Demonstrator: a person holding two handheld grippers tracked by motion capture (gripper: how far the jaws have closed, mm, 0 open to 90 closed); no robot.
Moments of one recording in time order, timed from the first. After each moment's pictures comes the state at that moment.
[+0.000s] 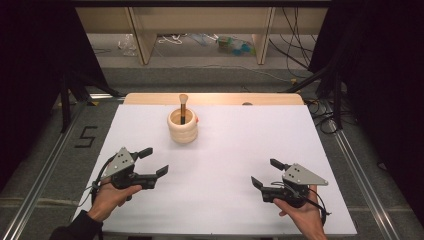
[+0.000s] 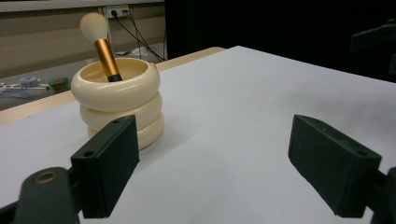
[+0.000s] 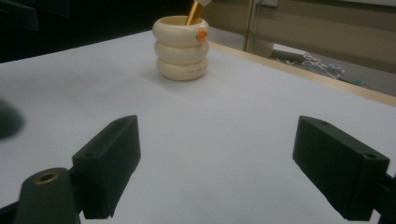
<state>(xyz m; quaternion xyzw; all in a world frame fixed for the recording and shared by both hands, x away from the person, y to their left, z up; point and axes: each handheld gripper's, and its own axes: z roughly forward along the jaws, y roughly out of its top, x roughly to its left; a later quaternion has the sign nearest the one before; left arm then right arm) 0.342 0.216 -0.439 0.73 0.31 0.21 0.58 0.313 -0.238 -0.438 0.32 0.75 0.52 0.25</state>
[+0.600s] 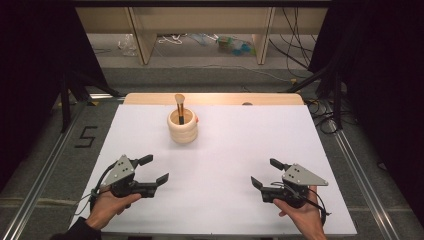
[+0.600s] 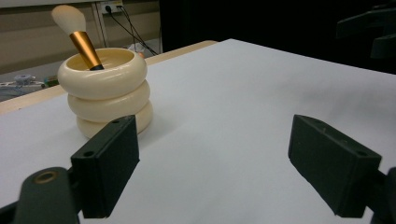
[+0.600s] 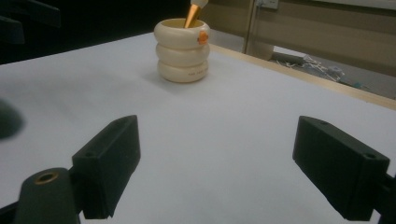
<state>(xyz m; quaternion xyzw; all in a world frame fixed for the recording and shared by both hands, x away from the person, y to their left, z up) 0.324 0.213 -0.445 0.73 0.30 0.21 0.57 0.312 -0.237 -0.438 0.32 0.75 0.53 0.26</state>
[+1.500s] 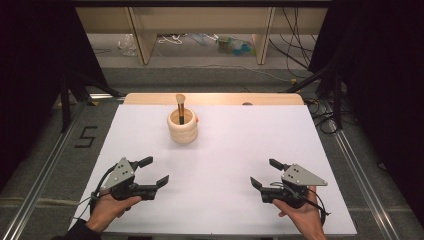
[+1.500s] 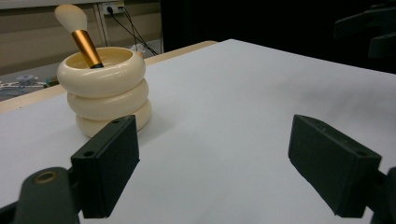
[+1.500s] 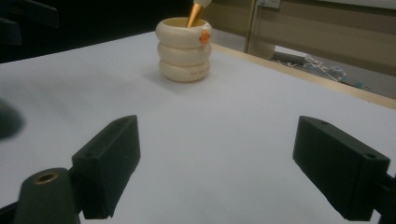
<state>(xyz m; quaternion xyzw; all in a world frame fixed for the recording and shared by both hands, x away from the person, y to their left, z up) 0.320 0.213 -0.447 0.73 0.30 0.21 0.57 0.311 -0.235 -0.438 0.32 0.75 0.52 0.24</state>
